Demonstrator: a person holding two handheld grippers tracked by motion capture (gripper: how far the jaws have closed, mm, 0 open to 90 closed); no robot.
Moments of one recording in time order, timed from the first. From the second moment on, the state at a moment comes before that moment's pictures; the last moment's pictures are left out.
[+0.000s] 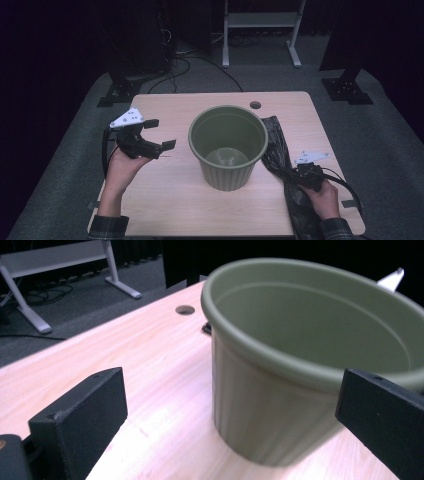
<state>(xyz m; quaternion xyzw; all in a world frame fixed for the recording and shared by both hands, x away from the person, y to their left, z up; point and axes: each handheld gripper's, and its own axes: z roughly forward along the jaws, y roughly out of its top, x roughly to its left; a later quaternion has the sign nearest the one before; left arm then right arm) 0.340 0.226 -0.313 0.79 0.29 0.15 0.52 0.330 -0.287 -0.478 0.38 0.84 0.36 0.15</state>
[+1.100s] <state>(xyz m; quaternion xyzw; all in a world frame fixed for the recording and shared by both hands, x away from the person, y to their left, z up) 0.301 0.220 -0.473 0.85 0.27 0.08 0.45 0.311 -0.317 -0.402 0.31 0.78 0.52 0.17</state>
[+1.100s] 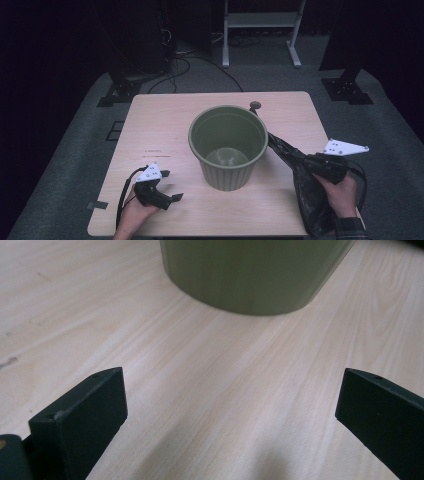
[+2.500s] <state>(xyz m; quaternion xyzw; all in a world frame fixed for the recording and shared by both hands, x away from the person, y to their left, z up) 0.300 0.204 -0.484 0.88 0.26 0.11 0.37 0.299 -0.293 -0.211 0.15 0.70 0.66 0.22</state>
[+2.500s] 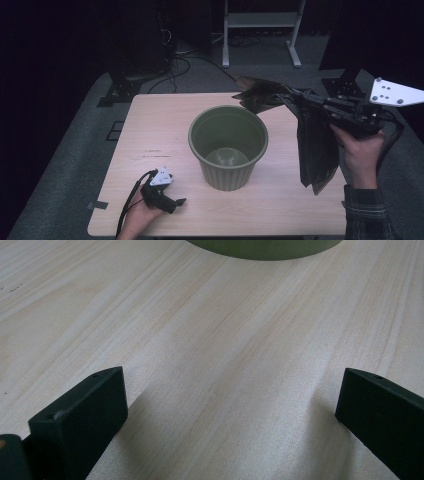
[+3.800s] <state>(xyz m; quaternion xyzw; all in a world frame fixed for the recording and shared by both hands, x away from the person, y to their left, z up) 0.301 0.204 -0.484 0.88 0.26 0.11 0.37 0.391 -0.146 -0.275 0.18 0.82 0.53 0.12</state>
